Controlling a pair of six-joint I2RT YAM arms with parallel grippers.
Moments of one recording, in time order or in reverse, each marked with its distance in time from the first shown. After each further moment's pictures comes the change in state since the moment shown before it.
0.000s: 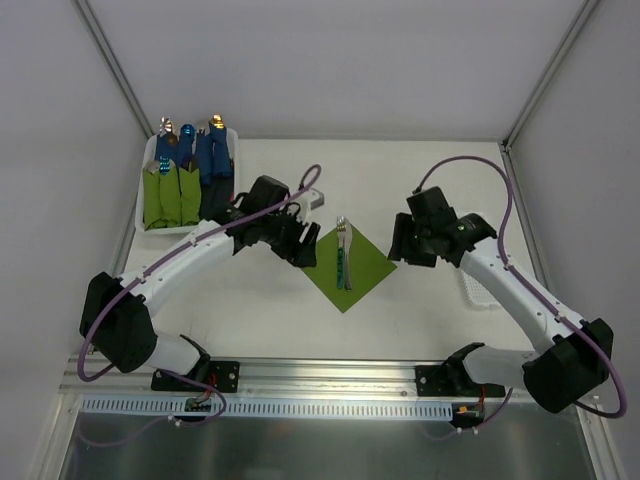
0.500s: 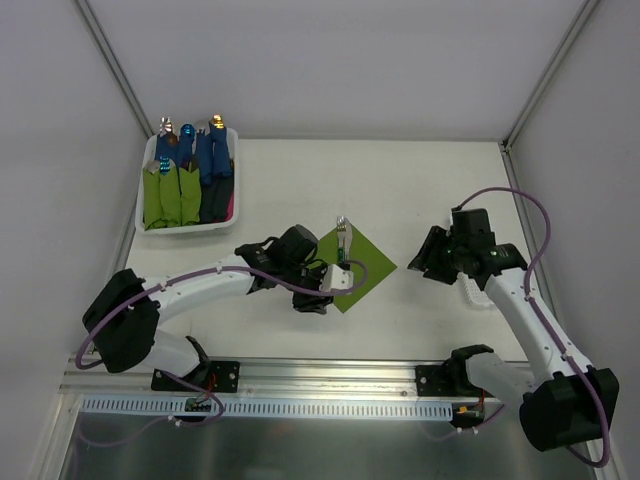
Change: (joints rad) left arm -0.270 -0.005 -0.276 0.203 0.210 0.652; right arm -0.283 -0.214 -0.292 0.109 -0.225 0.012
